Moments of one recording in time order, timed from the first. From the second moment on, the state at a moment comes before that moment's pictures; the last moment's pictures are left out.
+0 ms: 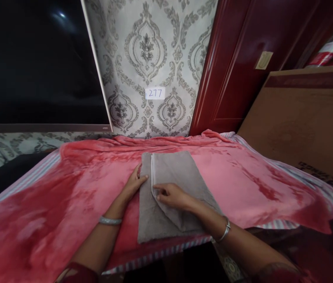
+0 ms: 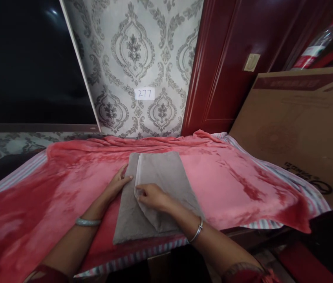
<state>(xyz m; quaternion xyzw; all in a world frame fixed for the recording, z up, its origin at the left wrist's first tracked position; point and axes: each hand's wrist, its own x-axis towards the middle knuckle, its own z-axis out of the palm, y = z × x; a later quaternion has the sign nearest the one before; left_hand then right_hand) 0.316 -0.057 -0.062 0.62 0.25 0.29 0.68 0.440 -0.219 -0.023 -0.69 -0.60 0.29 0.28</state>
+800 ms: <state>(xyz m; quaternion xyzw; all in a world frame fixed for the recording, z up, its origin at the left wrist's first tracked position) 0.319 -0.062 -0.056 0.73 0.35 0.31 0.49 0.387 -0.286 -0.088 -0.67 -0.70 -0.03 0.25</state>
